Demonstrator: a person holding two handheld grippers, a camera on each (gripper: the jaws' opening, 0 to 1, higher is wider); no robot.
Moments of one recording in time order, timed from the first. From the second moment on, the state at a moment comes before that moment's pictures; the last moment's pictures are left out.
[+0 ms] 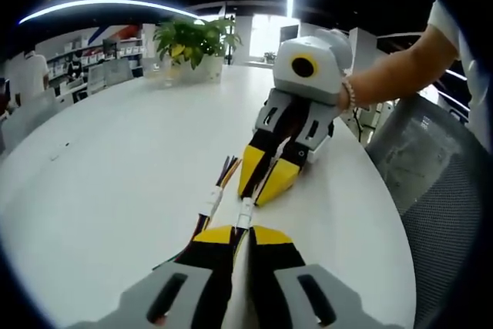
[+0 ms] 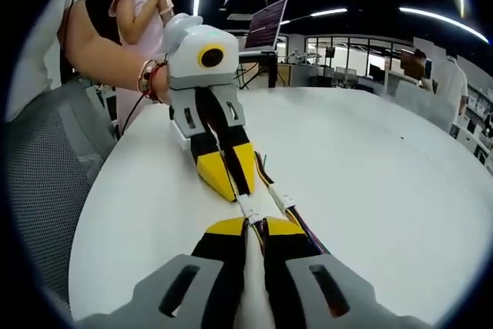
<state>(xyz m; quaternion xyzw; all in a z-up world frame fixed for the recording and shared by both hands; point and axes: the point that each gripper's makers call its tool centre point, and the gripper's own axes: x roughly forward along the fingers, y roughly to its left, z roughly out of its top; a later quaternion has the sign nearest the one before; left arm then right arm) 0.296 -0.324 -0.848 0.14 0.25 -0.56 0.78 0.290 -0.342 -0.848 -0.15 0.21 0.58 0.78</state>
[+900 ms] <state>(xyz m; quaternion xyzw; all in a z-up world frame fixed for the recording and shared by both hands) 0.295 -0.319 -0.813 0.09 0.22 -0.54 0.81 0.292 -0.346 -0.821 -0.14 0.20 0.55 0.80</state>
